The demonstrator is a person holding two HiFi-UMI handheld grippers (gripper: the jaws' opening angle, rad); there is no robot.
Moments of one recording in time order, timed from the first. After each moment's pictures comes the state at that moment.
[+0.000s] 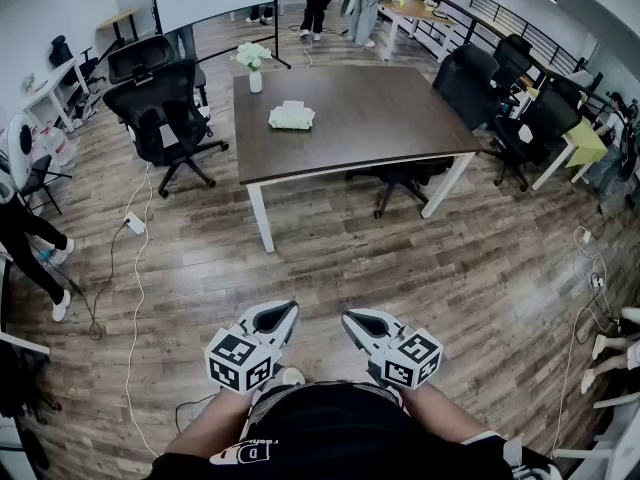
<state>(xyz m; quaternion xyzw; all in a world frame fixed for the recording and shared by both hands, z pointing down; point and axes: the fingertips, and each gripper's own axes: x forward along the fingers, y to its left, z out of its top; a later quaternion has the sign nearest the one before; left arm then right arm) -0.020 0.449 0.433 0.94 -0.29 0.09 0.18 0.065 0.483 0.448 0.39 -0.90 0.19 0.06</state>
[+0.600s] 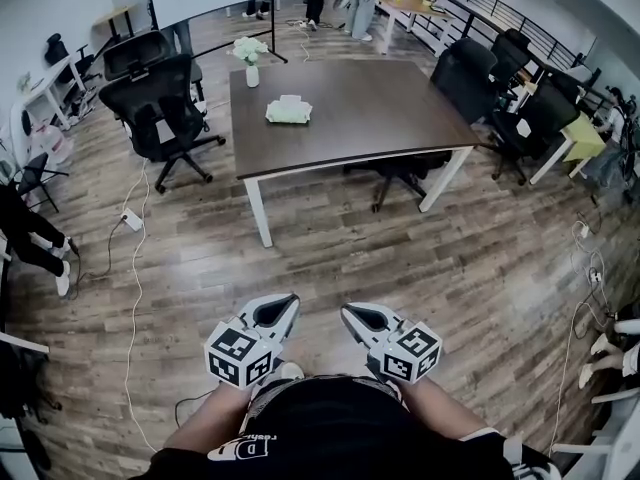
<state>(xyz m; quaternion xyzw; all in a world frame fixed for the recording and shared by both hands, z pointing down) -0.015 0.448 0.425 0.94 -0.28 0.09 0.17 0.069 0.481 0.446 0.40 -0.89 0.20 0.06</state>
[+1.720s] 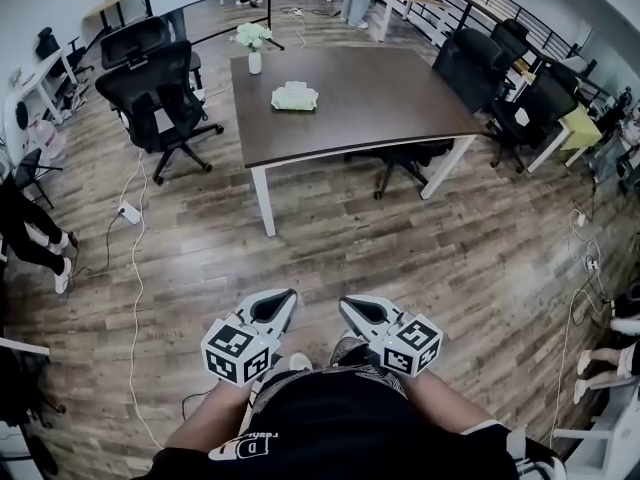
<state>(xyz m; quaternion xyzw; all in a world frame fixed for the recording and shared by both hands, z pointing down) -0.076 0.438 0.445 0.94 -0.27 0.08 0.19 0.007 0.471 0.458 0.40 -0.89 0.20 0.07</state>
